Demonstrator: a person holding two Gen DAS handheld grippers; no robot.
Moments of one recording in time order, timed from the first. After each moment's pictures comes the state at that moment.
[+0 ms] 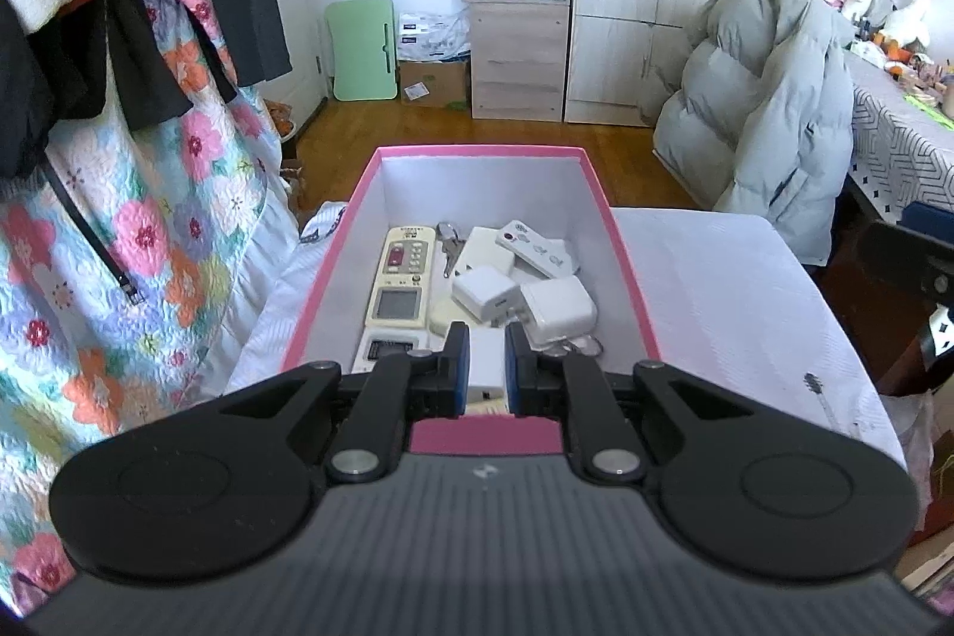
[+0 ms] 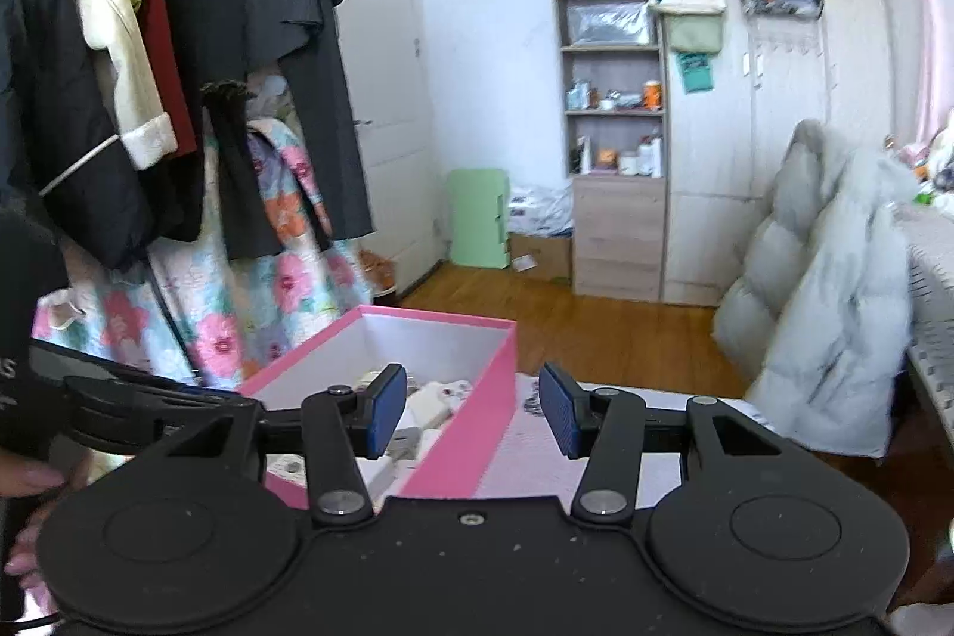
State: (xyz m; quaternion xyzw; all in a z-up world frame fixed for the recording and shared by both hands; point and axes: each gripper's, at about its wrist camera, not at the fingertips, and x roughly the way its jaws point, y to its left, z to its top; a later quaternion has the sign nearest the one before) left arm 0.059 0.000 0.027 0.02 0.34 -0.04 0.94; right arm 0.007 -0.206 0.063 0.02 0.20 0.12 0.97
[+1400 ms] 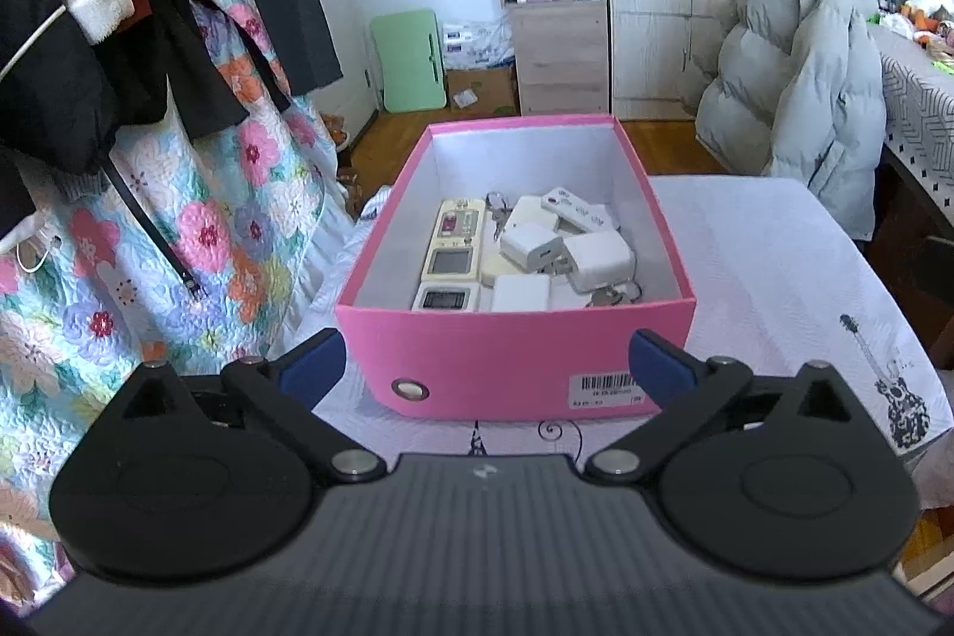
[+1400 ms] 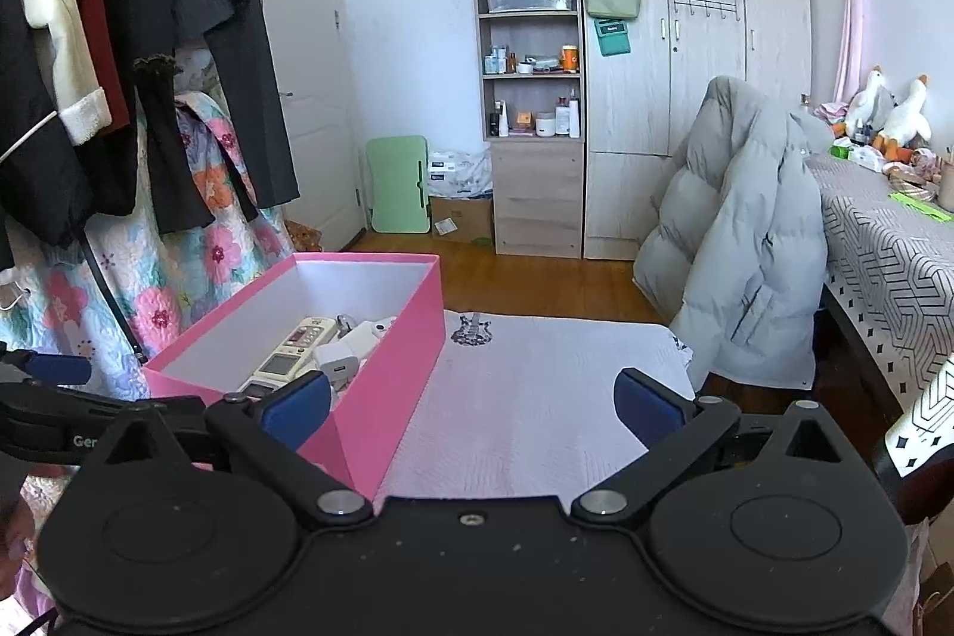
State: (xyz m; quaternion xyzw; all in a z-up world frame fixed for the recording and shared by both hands) left arm 0.007 -0.005 0.016 0.06 0.33 0.01 0.94; right arm -0.039 -0.213 0.043 0.03 0.25 0.04 0.97
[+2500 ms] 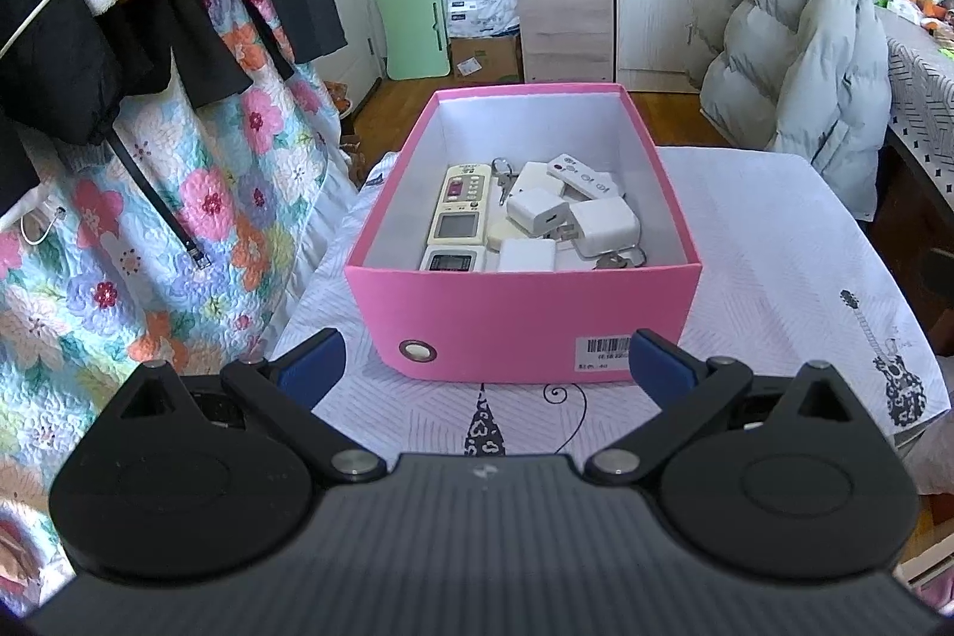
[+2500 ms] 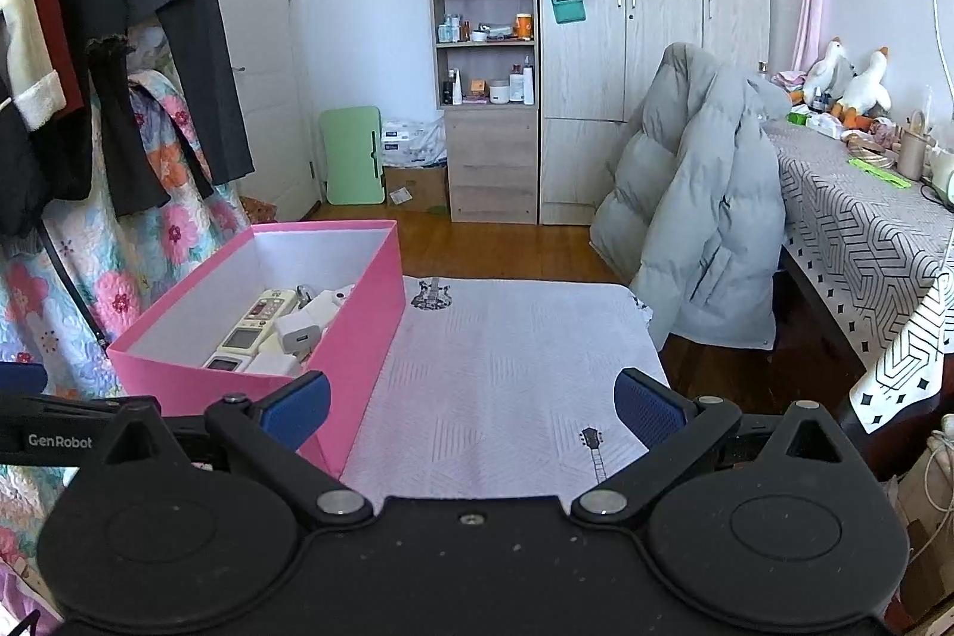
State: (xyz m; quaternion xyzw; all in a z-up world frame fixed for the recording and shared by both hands) left arm 0.002 0.001 0.013 0.06 0.36 0.02 0.93; right arm -0.041 -0.212 0.038 0.03 0.28 -0.01 0.96
